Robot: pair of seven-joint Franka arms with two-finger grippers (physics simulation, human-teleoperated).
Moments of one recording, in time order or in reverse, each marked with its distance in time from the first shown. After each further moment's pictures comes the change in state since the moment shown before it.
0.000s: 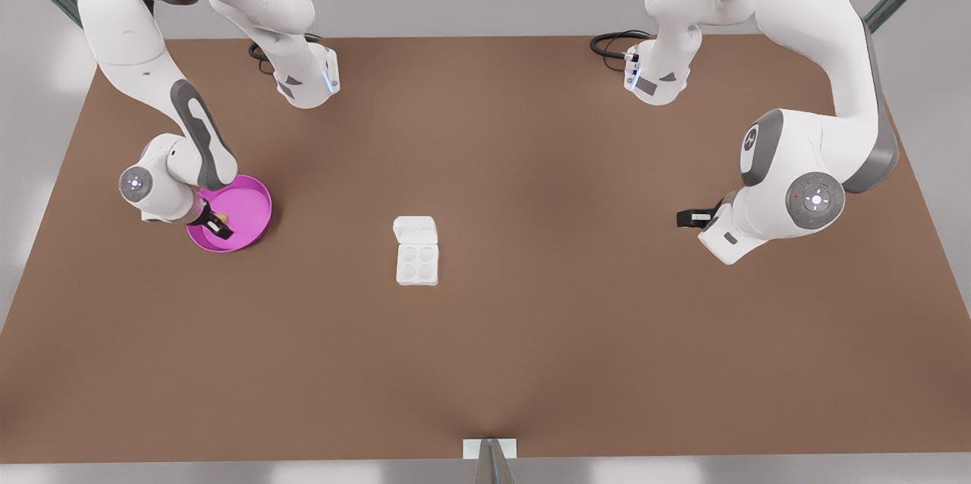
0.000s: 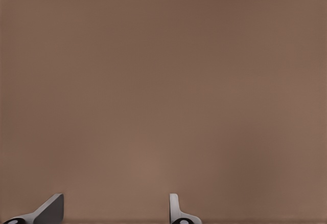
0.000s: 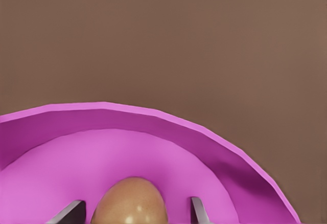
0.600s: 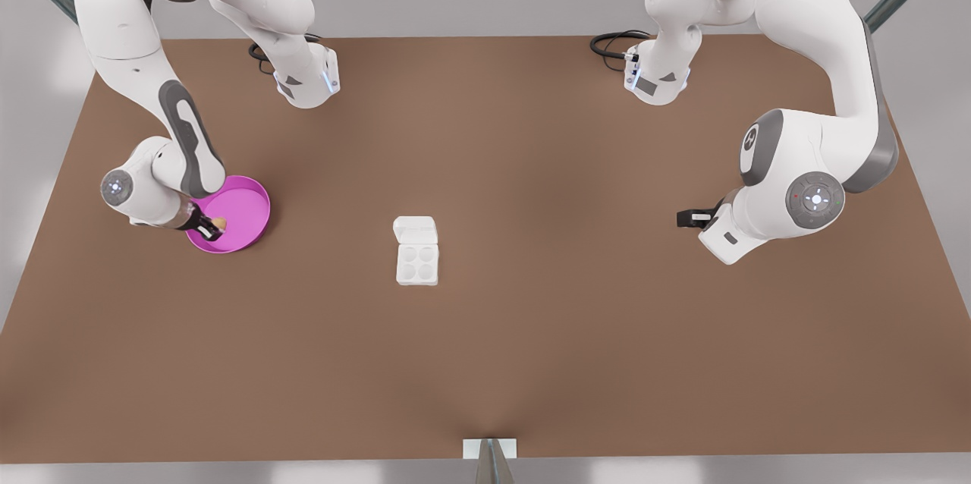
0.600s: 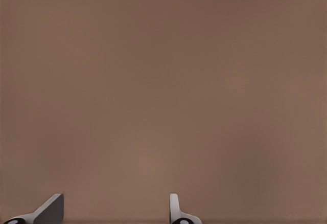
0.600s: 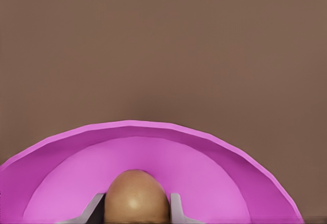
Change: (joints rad) left arm 0.000 0.000 0.000 0.002 0.001 0.001 0.000; right arm 0.005 -0.010 0.003 0.067 0.125 -0.101 -0.060
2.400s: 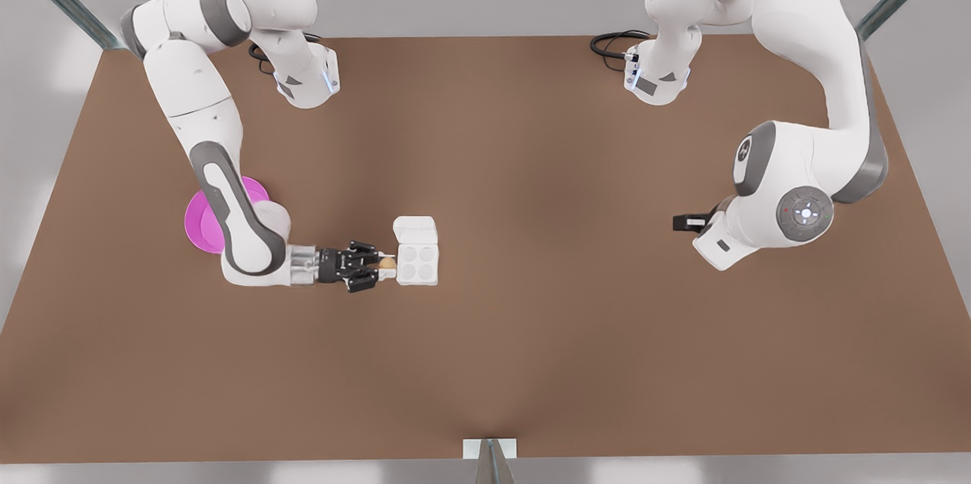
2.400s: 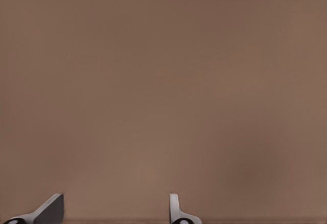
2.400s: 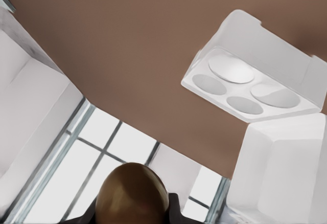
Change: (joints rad) left arm -0.004 0.034 0.000 -0.003 0.000 0.000 0.010; right arm 0.227 0.326 0.345 0.513 1.342 -0.572 -0.129
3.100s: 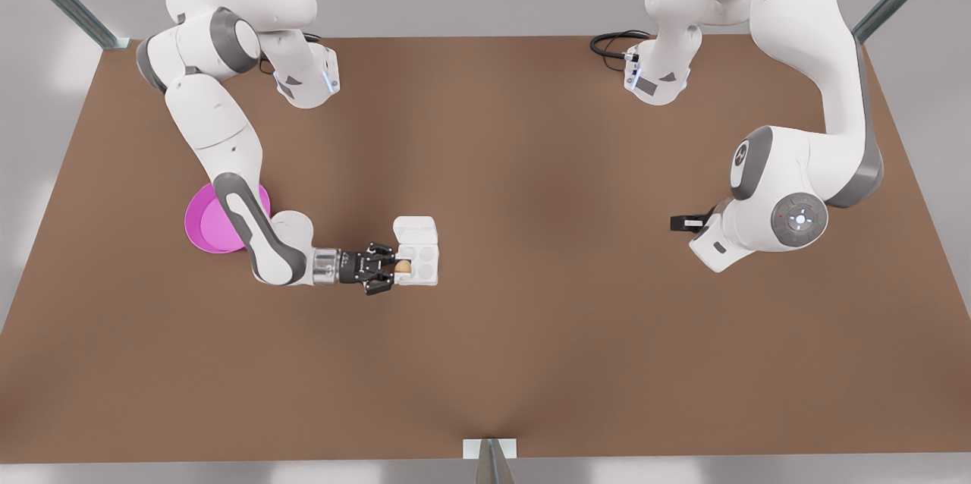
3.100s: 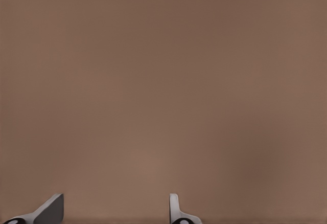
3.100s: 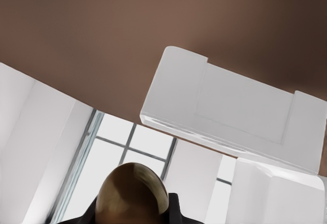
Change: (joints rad) left arm 0.000 0.009 0.000 -0.001 0.000 -0.013 -0.001; right arm 0.023 0.143 -0.002 0.013 0.094 0.015 -0.012
